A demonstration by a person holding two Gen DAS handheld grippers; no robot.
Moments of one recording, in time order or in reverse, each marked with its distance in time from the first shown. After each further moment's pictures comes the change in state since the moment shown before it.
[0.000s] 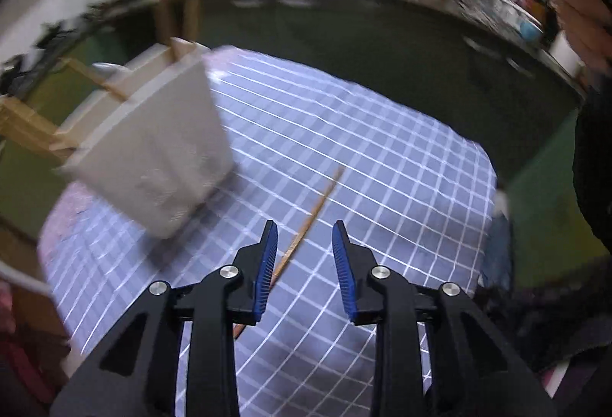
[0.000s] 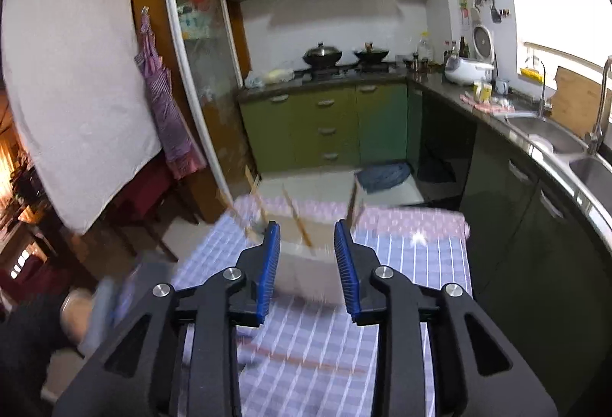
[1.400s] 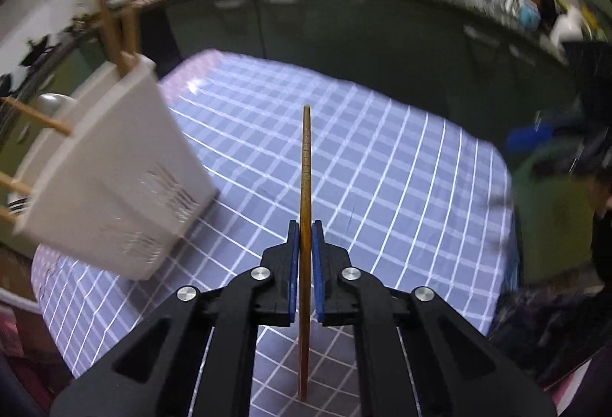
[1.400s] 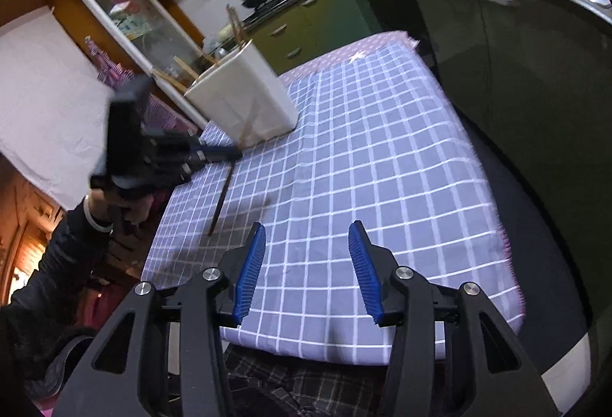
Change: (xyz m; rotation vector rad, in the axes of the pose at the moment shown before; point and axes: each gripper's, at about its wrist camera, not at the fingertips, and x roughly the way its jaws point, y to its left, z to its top) left arm 0.027 -0.006 0.023 0.018 -0.044 0.042; right arm -0.043 -0.087 -0.217 0.407 0.195 0.098
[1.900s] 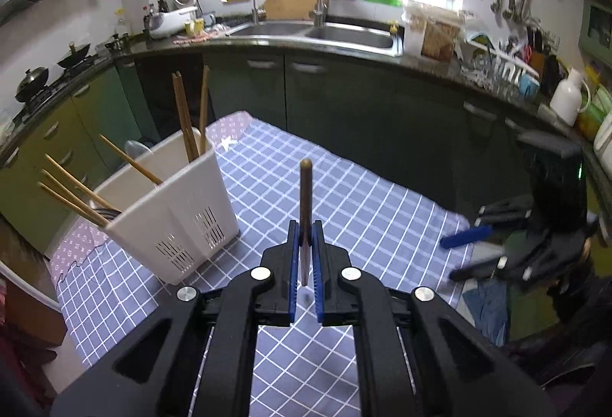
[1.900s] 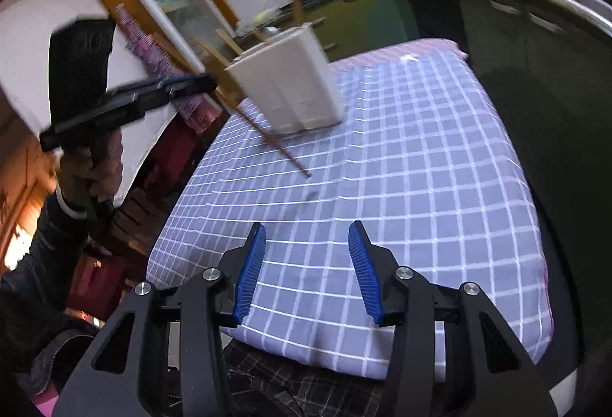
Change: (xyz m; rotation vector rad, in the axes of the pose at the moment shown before) left arm -0.100 -0.013 0.010 -0.111 -0.199 0.039; right arm 0.026 0.053 0.004 -0.158 0.015 0.056
